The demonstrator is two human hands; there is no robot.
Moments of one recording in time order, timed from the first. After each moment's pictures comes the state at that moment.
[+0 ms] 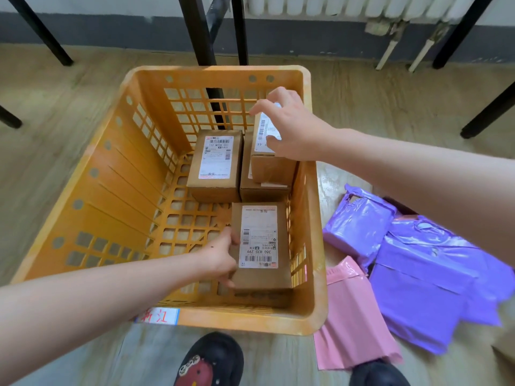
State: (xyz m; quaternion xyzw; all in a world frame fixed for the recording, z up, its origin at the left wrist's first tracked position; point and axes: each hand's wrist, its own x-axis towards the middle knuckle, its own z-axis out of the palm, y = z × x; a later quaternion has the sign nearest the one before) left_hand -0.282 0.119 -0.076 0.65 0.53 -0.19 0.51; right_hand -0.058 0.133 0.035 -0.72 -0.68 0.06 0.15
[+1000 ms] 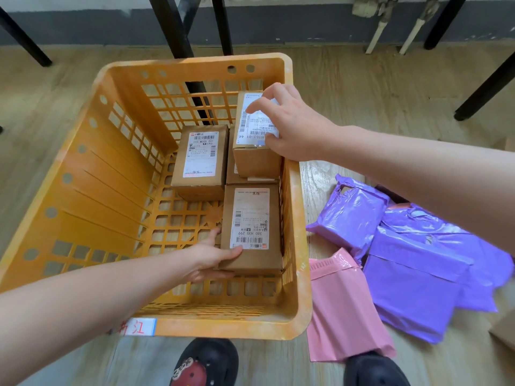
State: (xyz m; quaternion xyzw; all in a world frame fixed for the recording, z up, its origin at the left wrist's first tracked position) left_hand -0.279 0.127 -0.107 0.41 0.58 -0.08 0.70; right_hand -0.032 0.113 0.020 -0.70 -0.69 0.05 0.16
